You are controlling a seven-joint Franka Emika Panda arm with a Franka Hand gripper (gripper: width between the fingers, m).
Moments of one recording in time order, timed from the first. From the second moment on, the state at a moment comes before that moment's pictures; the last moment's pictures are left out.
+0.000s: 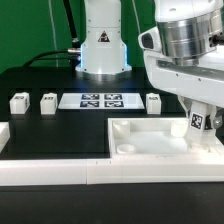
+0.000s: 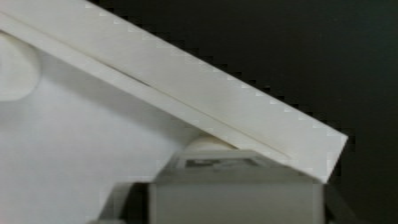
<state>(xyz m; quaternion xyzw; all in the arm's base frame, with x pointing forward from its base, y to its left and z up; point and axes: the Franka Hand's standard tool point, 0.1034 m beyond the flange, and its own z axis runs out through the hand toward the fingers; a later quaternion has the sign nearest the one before) 0.621 0.123 0.070 -0.86 0.50 0.08 0.10</state>
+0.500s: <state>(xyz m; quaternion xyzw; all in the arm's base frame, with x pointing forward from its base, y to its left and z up) 0.619 0.129 0.069 -0.97 0.24 0.04 0.08</state>
